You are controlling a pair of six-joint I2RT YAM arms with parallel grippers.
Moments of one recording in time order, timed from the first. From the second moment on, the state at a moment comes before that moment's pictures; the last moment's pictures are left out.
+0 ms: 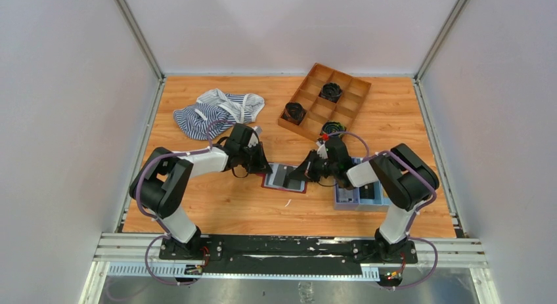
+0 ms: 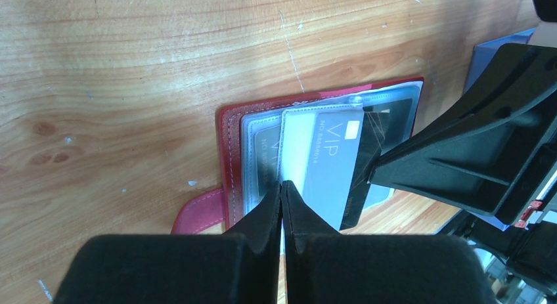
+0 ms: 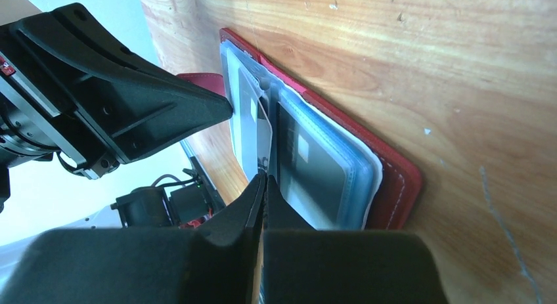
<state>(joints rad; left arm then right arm) -0.49 1.66 0.78 -0.04 0.36 -0.64 0.52 1.77 0.56 0.62 -0.60 1.08</state>
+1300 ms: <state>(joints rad) -0.49 1.63 0.82 -0.16 0.29 -0.58 0.35 1.11 0.68 -0.18 -0.54 0.69</state>
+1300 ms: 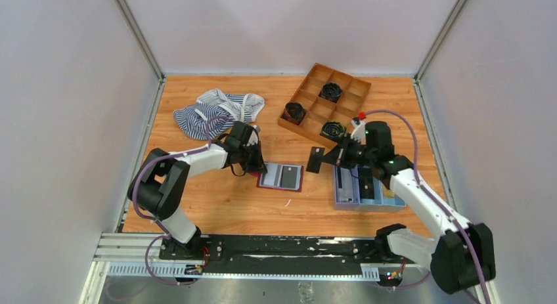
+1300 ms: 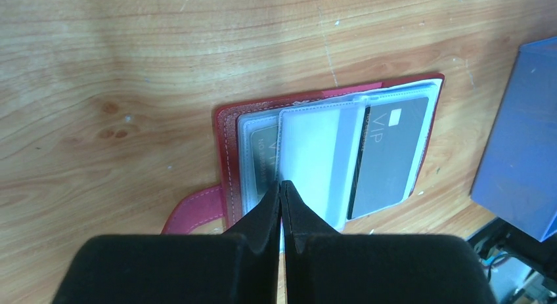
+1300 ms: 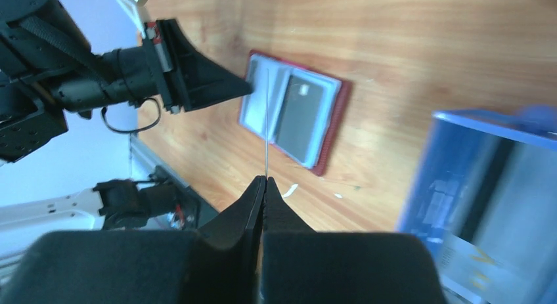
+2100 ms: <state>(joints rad) -0.49 1.68 0.90 -0.22 0.28 -0.53 0.04 0.79 0.87 -0.92 -0.07 0.35</state>
